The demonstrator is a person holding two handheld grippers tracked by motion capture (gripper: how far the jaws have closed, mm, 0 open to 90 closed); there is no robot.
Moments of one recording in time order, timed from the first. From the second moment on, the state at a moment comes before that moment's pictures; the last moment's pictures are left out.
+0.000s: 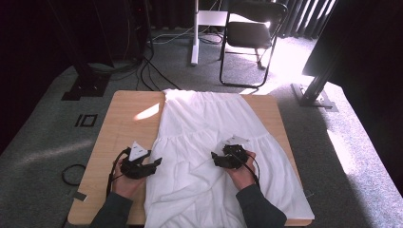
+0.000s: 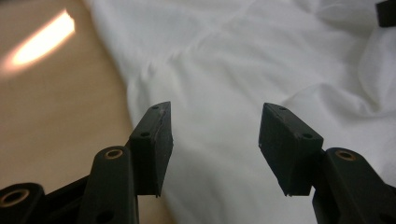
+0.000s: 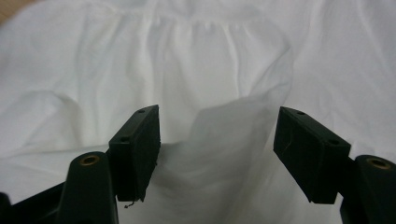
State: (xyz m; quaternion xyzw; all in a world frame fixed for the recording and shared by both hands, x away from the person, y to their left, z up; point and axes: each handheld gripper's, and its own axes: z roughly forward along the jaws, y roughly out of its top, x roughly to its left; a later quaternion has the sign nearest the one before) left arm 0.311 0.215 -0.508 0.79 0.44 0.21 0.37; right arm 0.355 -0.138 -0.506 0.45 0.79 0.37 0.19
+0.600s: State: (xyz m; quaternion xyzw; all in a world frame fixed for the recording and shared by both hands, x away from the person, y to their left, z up) left arm 0.313 0.207 -0.546 0.80 0.45 0.17 0.36; right arm 0.306 -0.200 -0.449 0.42 0.75 0.44 0.26
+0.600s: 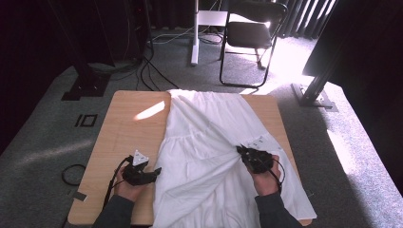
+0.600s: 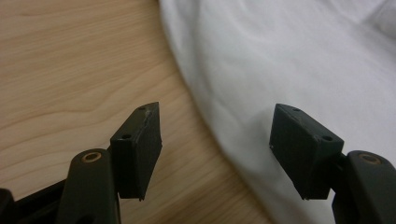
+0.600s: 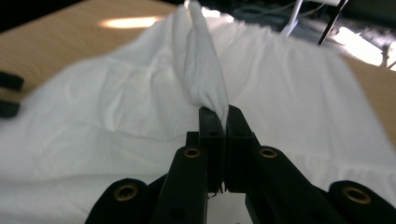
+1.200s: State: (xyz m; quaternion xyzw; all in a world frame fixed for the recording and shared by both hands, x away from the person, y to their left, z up) left arm 0.319 0.189 -0.512 0.80 0.39 0.23 0.39; right arm 0.301 -0.203 -0.440 0.40 0.75 0.45 0.27
